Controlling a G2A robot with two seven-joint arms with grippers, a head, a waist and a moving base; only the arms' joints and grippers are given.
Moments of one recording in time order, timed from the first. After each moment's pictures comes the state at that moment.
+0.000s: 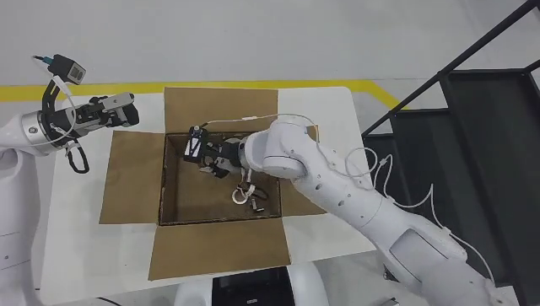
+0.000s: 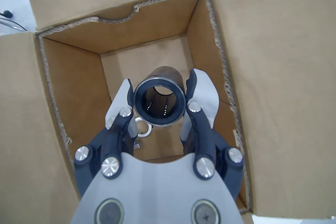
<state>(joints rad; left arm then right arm) 1.00 -1.03 -1.63 -1.46 -0.31 -0.15 -1.36 -0.85 -1.34 0.78 -1.61 -0.96 -0.47 0.92</state>
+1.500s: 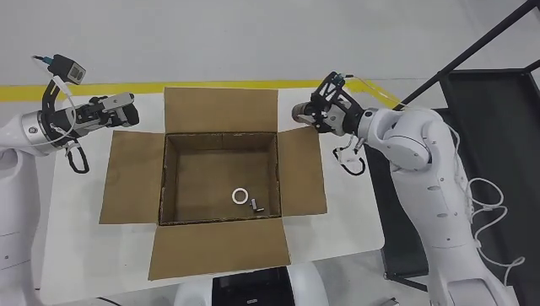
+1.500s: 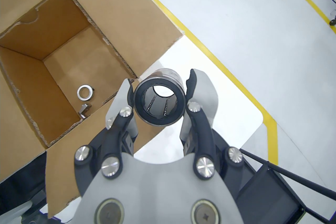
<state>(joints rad) 1.00 -1.03 -1.63 -1.46 -0.31 -0.15 -1.36 -1.16 -1.15 1.45 -1.83 -0.92 -0.56 0.92</state>
